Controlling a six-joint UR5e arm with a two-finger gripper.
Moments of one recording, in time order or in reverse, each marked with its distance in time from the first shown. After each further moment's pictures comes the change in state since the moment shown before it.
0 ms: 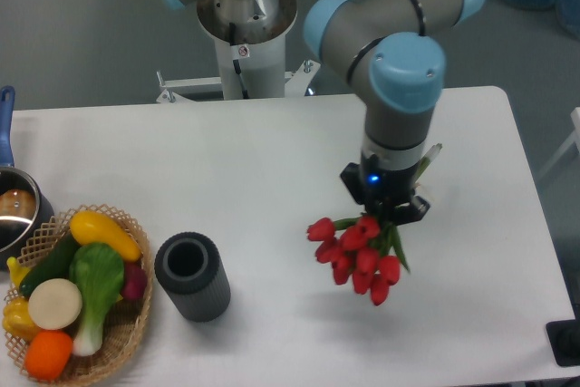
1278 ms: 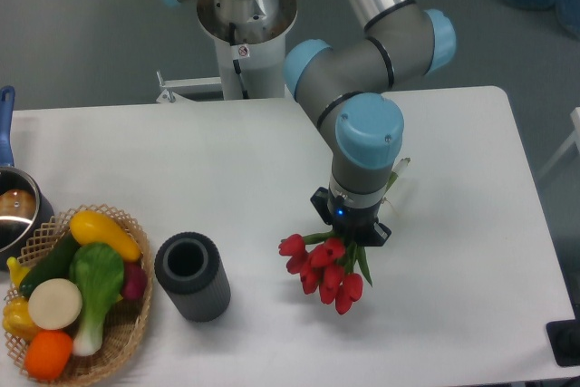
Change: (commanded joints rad) arm 0.024 -0.112 -0.078 0.040 0.029 -0.046
